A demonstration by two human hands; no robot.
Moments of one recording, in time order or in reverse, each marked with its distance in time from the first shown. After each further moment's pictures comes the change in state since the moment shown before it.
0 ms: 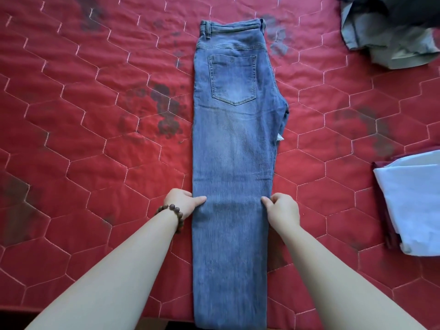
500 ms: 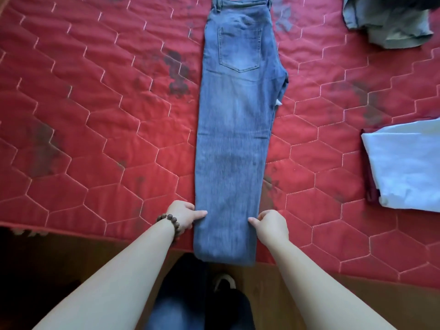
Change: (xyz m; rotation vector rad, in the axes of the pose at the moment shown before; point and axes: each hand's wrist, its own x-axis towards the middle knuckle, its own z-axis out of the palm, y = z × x) left_hand -0.110 -0.108 0.052 -0.053 -0.169 -0.060; right_hand -0.132 0.077 0.035 -0.121 -0.201 0.069
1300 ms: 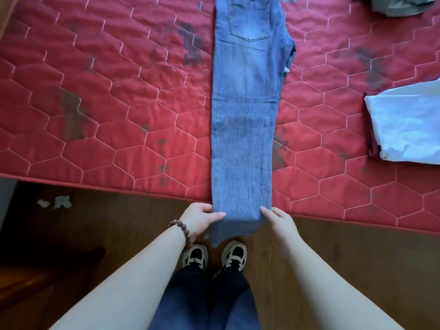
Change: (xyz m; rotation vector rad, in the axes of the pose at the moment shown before) left_hand -0.103 -0.085 0.030 -0.299 -0.195 0.110; right_hand -0.092 0.075 0.067 0.857 -0.121 0.042
